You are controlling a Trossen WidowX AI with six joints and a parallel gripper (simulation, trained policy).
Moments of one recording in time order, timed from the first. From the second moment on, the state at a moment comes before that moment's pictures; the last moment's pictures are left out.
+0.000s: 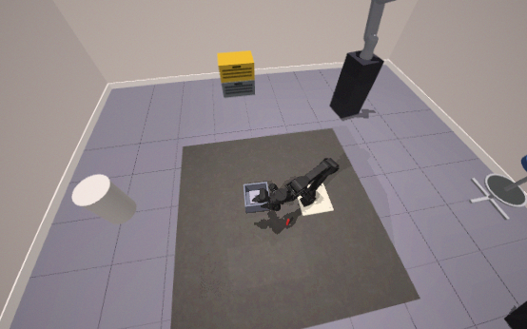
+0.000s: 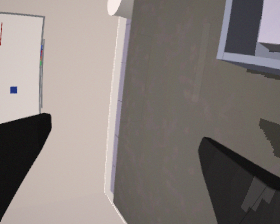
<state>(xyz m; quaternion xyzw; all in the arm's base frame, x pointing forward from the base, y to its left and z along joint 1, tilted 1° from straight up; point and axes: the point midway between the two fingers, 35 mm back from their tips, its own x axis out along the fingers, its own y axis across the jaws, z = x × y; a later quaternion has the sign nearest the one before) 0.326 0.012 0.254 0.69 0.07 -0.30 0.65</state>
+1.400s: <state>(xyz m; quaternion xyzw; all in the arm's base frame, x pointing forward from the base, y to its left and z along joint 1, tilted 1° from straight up) 0.217 0.067 0.141 0.36 0.49 -0.38 0.70</state>
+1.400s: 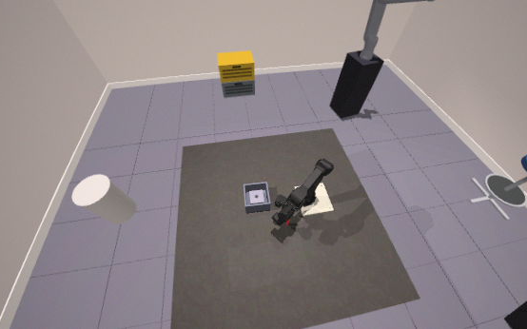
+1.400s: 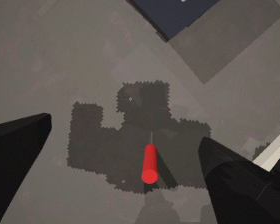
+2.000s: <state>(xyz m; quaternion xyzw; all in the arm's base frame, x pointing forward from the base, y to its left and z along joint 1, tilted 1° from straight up) 0.200 0.078 0.051 0.34 0.53 -0.37 0.68</state>
